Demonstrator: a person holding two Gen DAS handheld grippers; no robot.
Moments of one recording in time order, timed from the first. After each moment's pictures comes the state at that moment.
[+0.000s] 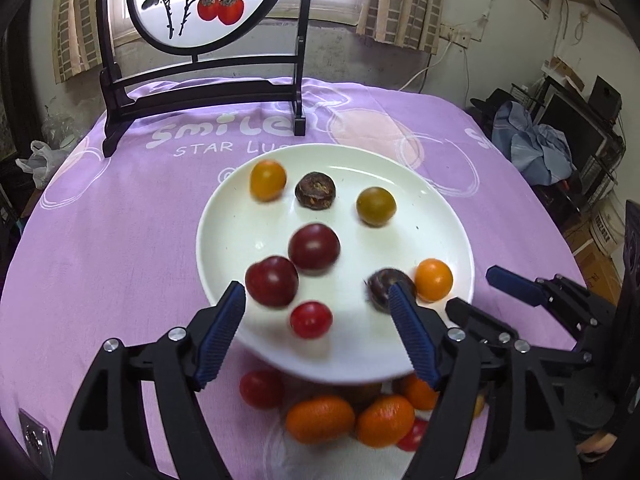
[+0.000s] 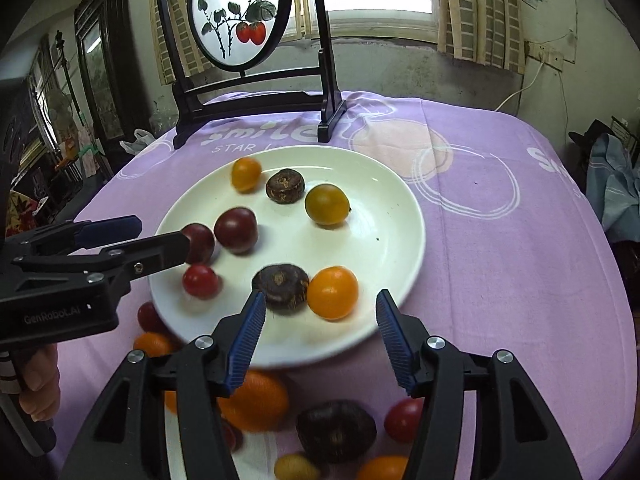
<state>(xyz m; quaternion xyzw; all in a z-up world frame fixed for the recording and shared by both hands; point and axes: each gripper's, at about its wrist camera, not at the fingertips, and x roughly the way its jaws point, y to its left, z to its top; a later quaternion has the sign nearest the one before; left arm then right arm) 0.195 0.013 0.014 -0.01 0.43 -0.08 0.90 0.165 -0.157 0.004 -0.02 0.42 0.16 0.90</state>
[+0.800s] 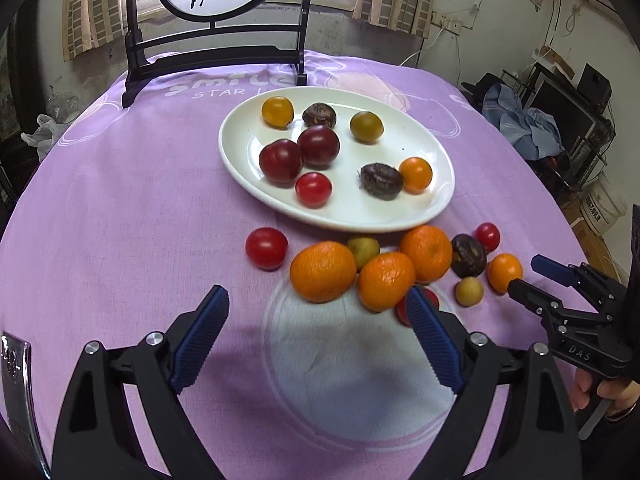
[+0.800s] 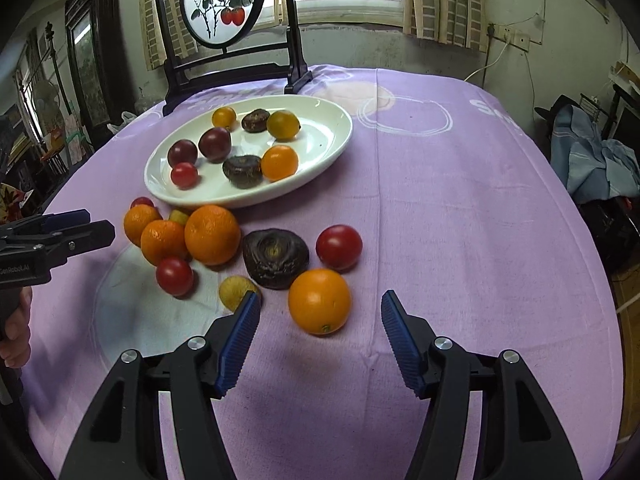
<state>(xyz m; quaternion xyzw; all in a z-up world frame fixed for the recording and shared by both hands) 0.097 0.030 -0.017 -0.02 0.45 -0.08 0.89 0.072 -0.213 -0.019 -0.03 0.44 0.12 0.89</state>
